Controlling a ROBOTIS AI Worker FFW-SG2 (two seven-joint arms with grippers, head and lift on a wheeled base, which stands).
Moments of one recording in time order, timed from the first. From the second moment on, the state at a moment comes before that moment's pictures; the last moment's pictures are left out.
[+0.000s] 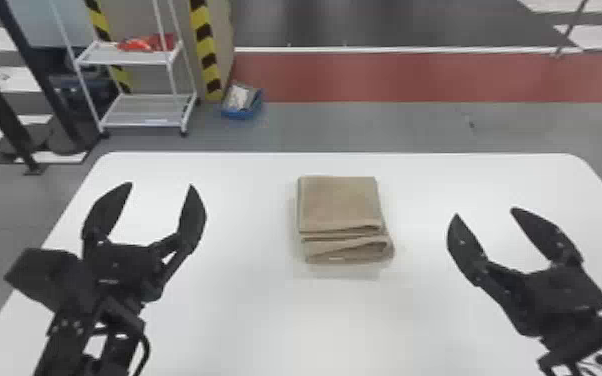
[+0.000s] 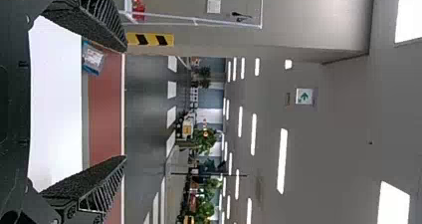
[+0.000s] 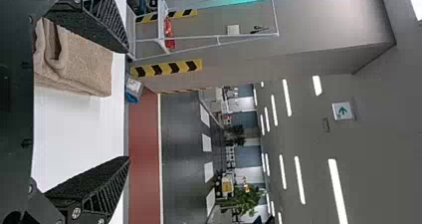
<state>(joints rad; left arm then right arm) 0.46 0.27 -0.07 -2.07 0.21 -0.13 0.13 0.55 -0.14 -0.07 -2.20 -0.26 0.08 0.20</state>
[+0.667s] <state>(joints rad) 0.46 0.28 -0.06 -2.07 0.22 -0.13 0.17 0.58 -0.14 -0.09 -2.20 -0.28 0.02 0.13</state>
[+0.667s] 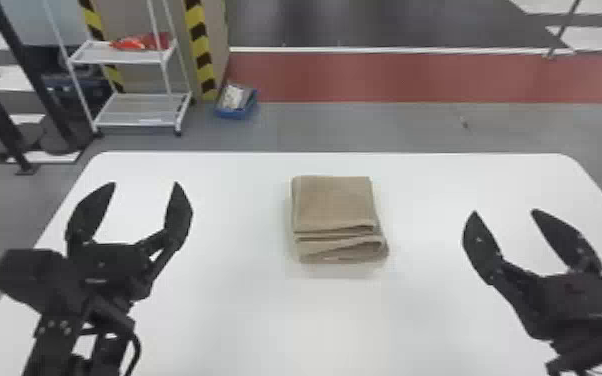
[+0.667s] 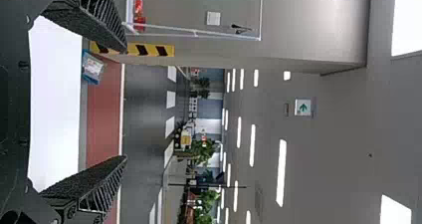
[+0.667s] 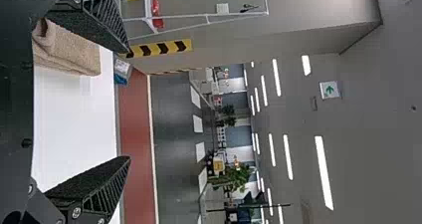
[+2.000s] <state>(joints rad) 0.47 0.28 -0.05 -2.09 0.23 -0.13 0.16 0.61 -0.14 -0.10 -2.22 -0.30 -0.04 0.12</state>
